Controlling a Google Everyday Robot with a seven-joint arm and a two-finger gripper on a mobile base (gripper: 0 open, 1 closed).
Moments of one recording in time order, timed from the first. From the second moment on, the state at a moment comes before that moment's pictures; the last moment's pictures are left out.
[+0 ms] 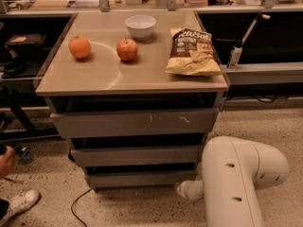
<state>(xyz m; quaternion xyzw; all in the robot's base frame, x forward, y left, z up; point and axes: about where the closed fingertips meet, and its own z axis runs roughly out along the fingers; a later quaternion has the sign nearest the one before) 0.567 -0.145 0.165 0.01 0.96 0.15 0.24</state>
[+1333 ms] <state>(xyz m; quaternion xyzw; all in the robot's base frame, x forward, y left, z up) 0.598 -0.134 0.207 0.02 0.94 0.19 0.29</state>
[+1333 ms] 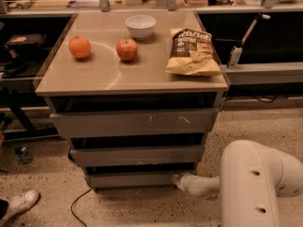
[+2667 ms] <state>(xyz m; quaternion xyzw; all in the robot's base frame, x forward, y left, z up) 0.619 -0.131 0.204 0.01 0.94 0.16 0.31</state>
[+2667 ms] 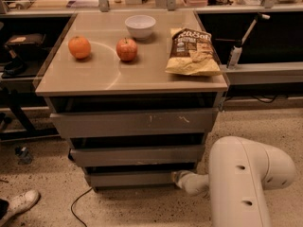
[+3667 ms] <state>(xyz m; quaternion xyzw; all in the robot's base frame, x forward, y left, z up) 0.531 -0.211 0.237 0.07 0.96 0.13 0.25</state>
